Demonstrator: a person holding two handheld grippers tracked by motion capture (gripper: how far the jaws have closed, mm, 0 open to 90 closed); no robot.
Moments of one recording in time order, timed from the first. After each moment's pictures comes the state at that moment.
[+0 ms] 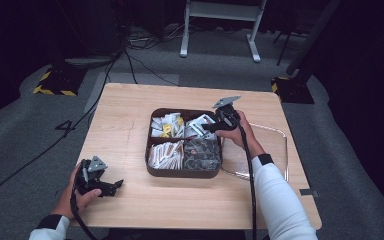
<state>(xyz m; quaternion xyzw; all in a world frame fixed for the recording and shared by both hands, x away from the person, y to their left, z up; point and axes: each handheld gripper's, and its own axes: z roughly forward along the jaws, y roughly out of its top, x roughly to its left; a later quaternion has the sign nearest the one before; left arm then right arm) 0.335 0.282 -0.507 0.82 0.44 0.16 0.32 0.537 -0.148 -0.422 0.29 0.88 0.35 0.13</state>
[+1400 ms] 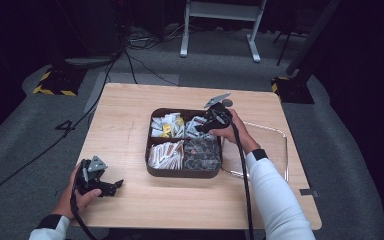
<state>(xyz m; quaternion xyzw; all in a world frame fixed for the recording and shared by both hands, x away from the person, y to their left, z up) 0.336 0.282 -0.506 0.83 0.44 0.16 0.32 0.544 -0.126 -0.423 0.27 0.90 0.34 0.09</state>
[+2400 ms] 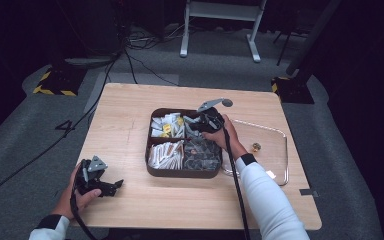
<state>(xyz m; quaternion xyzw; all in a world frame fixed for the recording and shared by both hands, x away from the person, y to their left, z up) 0.336 0.282 -0.506 0.83 0.44 0.16 0.32 0.529 -0.104 -0.431 0.26 0.89 0.38 0.09</state>
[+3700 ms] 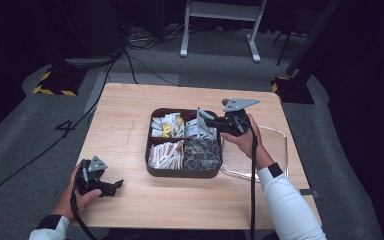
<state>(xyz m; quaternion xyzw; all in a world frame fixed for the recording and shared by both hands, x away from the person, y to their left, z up) 0.335 0.282 -0.507 0.82 0.44 0.16 0.32 0.471 -0.161 -0.364 0.22 0.84 0.47 0.13</state>
